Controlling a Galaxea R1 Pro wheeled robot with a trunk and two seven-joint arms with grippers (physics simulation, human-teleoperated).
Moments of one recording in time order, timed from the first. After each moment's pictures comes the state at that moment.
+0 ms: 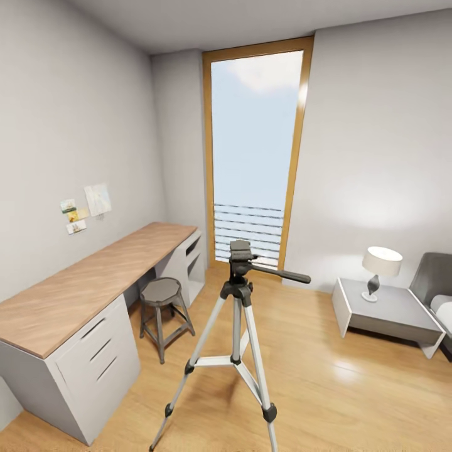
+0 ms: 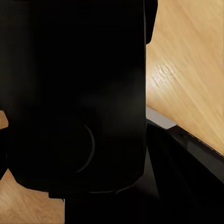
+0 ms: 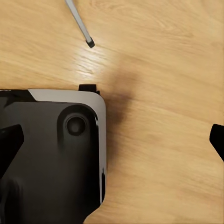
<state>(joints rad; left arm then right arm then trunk) -0.18 0.05 -0.40 -0.01 0.96 -0.06 0.11 -0.19 -0.10 -0.12 0.02 0.13 -0.08 0.03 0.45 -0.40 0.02</state>
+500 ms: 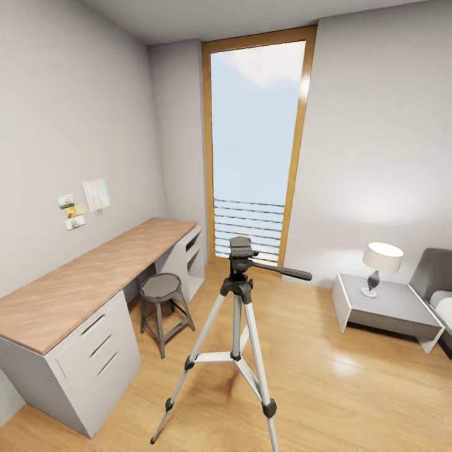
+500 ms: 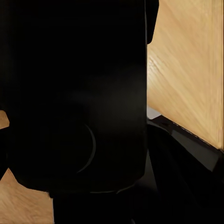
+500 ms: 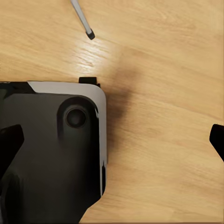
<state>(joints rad) -0.18 0.05 -0.41 0.00 0.96 -0.05 0.01 -0.18 -0.10 -0.12 0.02 0.13 -0.08 0.03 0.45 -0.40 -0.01</state>
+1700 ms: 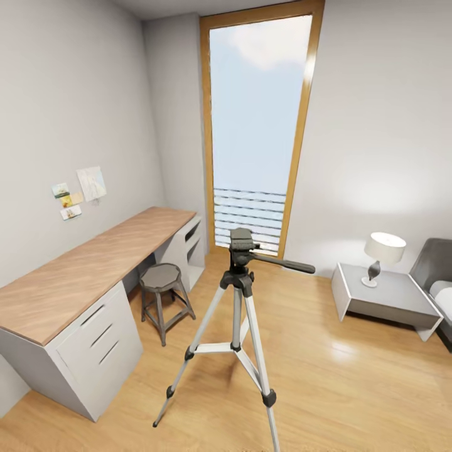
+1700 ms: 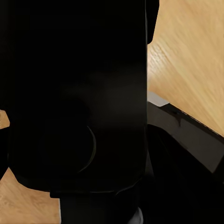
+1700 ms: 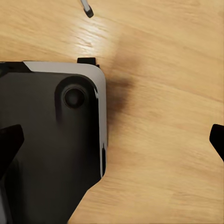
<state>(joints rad) -0.18 0.05 -0.41 0.00 0.96 -0.06 0.00 -0.18 -0.10 -0.12 0.03 0.12 -0.07 0.03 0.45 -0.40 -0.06</state>
